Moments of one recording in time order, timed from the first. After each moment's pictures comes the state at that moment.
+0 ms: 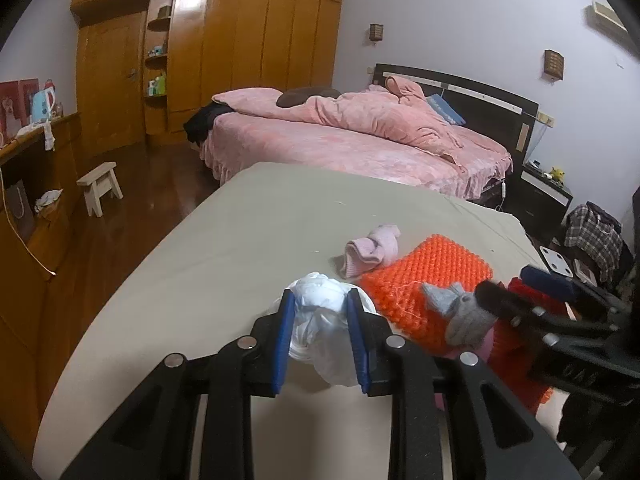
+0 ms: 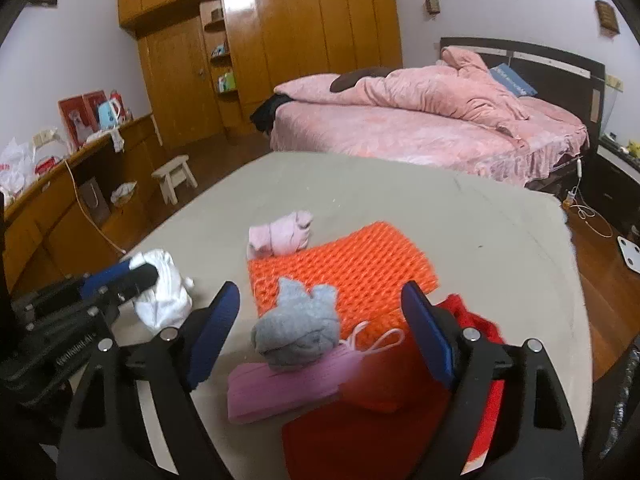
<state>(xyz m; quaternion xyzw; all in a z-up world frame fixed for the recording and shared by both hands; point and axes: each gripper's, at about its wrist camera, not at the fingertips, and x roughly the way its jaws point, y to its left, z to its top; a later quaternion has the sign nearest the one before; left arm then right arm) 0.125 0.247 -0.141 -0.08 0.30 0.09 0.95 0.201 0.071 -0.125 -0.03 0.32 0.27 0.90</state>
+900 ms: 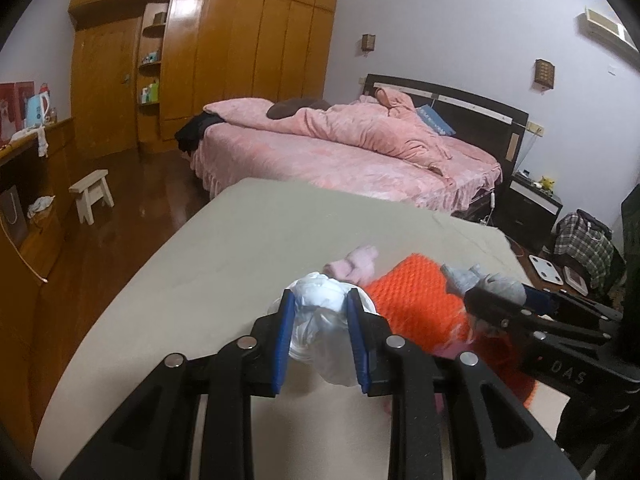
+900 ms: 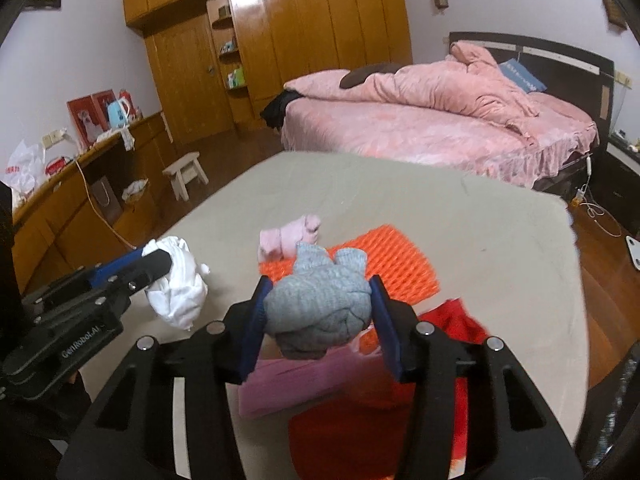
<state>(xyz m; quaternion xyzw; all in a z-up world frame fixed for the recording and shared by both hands) 0.123 0.233 -0.121 -0.09 0.28 0.07 0.95 0.198 0.056 -0.102 -0.02 0.33 0.29 0.90</state>
